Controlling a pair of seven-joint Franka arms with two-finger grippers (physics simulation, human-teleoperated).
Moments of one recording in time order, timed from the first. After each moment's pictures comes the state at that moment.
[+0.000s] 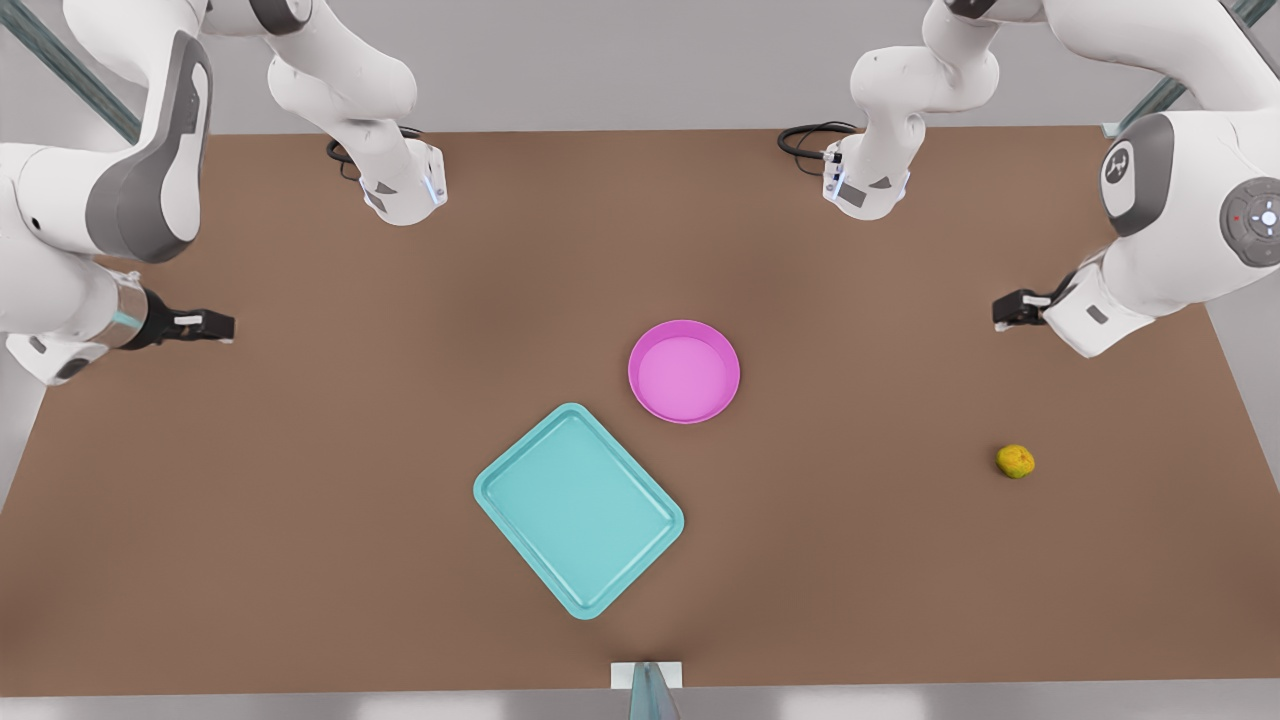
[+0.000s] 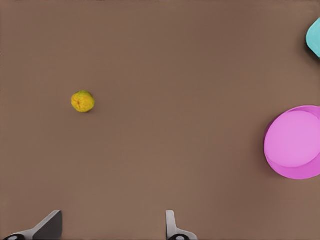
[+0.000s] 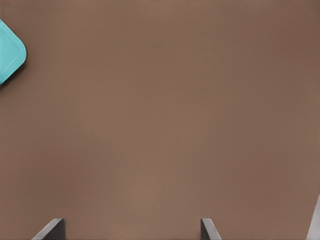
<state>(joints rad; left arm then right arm) -0.02 0.16 -0.02 -1.39 0.05 1.37 0.07 -0.08 0.18 0.01 -1.41 -0.10 1.37 -0.13</state>
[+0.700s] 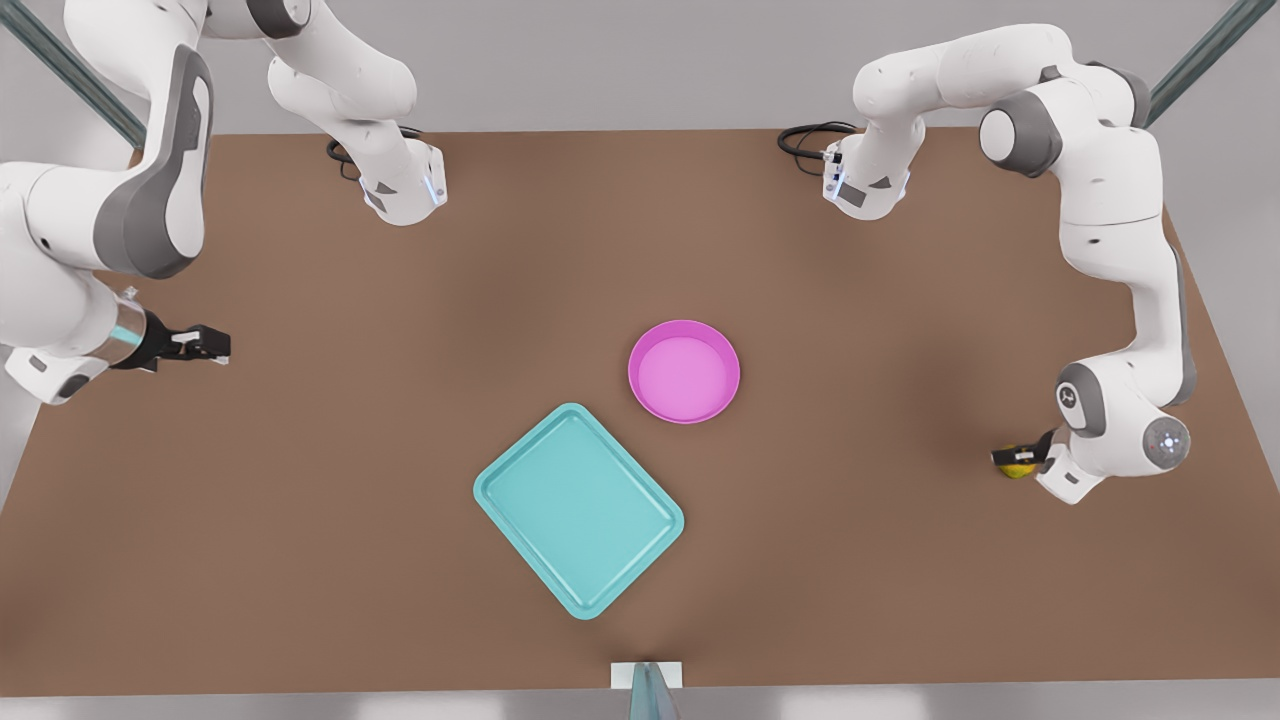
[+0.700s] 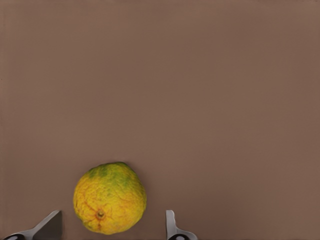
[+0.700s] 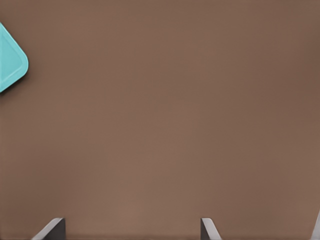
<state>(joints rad) 0.26 0.73 0.01 -1.57 0.03 2.13 0.15 -0.09 0.20 0.01 -1.44 -0.10 1.47 -0.22</state>
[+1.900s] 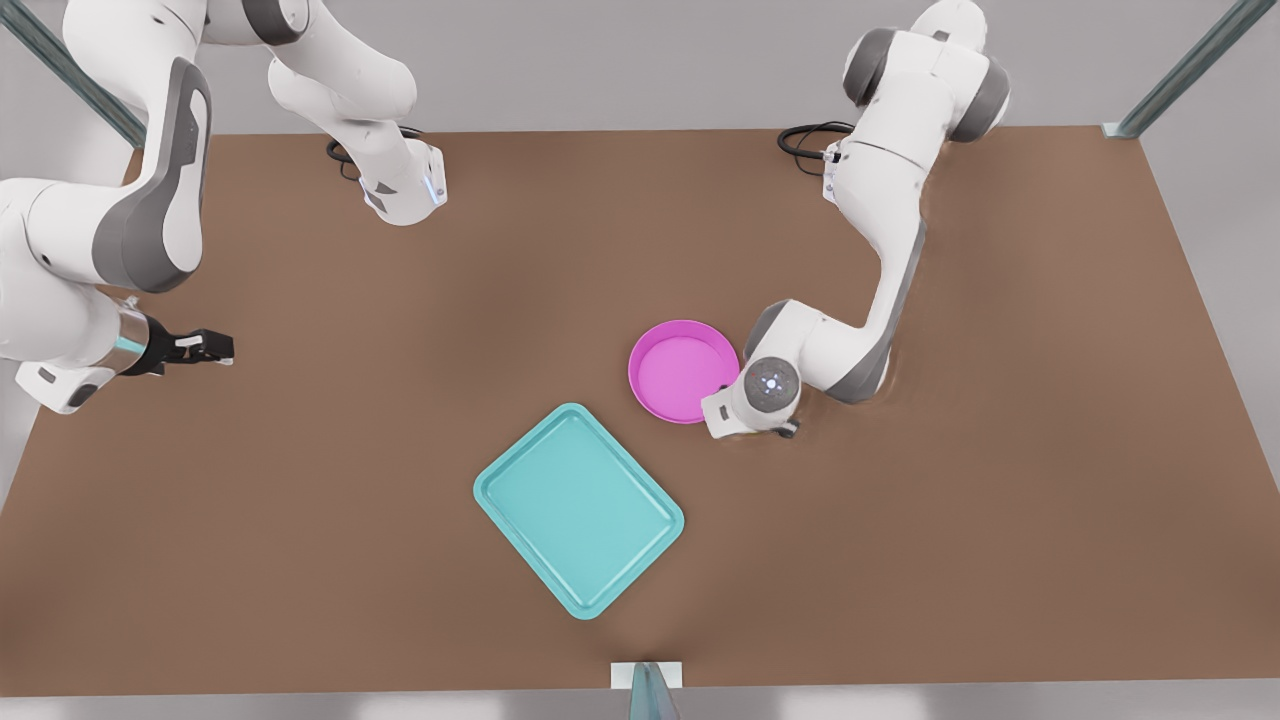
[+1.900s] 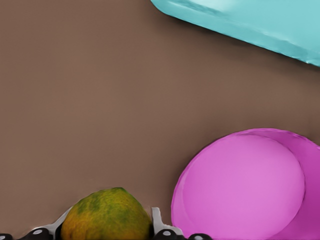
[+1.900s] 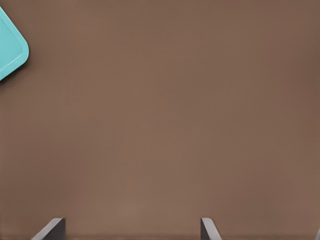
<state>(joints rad) -0.59 0.65 -0.01 -1.50 0.00 1.92 -0.04 -0.10 0.22 0.01 -1.44 -0.09 1.45 -0.26</state>
